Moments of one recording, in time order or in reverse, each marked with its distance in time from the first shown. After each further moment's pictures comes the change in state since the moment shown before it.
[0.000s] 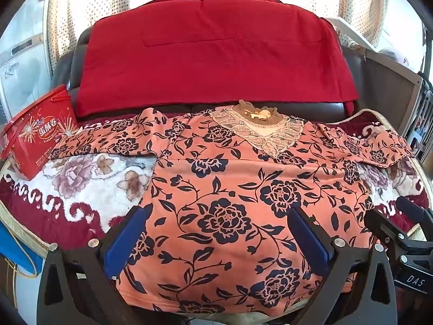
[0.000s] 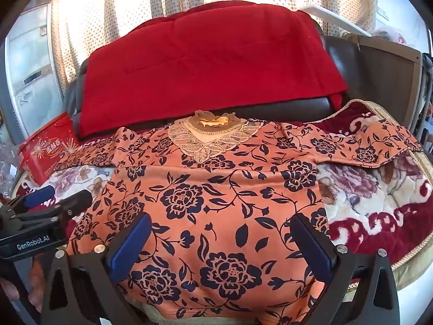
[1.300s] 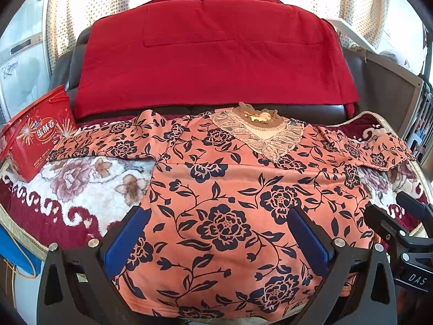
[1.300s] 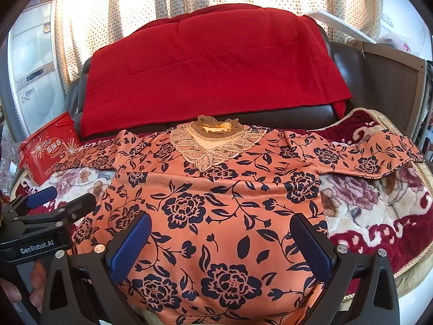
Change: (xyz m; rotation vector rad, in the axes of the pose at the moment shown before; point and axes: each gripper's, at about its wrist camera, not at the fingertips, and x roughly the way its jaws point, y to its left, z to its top) left arm 0.003 -0.002 0.000 -0.052 -0.060 -0.045; right arm 0.004 0.004 0.010 -0.052 0.018 -0.019
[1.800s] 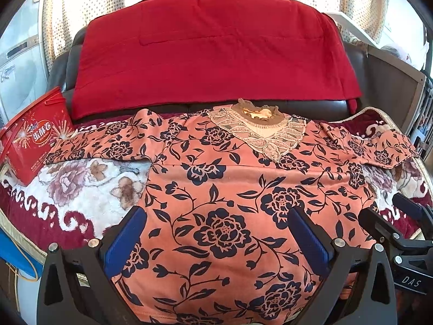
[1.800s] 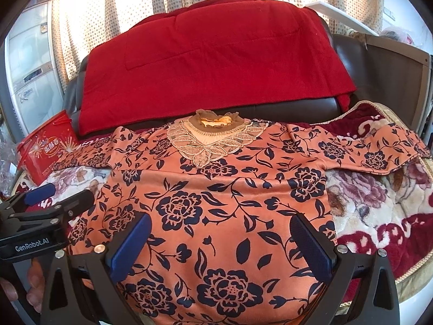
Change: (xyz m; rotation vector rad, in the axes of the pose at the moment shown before) left arm 0.019 -0.006 0.009 0.062 0.001 0.044; right arm 0.024 -0.008 0.001 0.015 0.004 0.015
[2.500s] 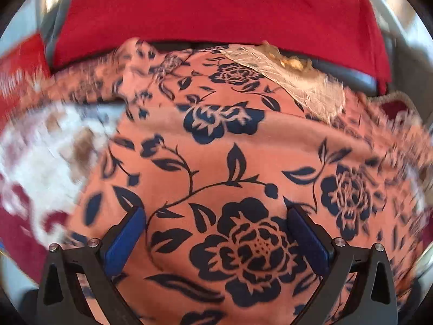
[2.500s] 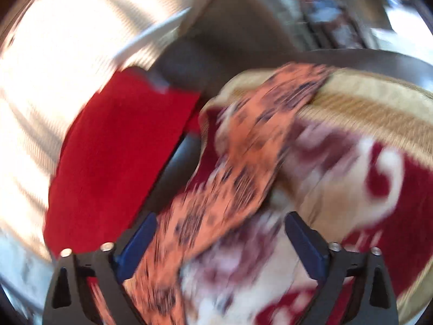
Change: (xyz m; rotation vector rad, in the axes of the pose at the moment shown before) left arm 0.134 0.027 -0.039 -0.203 0.244 -0.100; right arm 0.016 -0.369 0.001 0.914 -0.223 -0.024
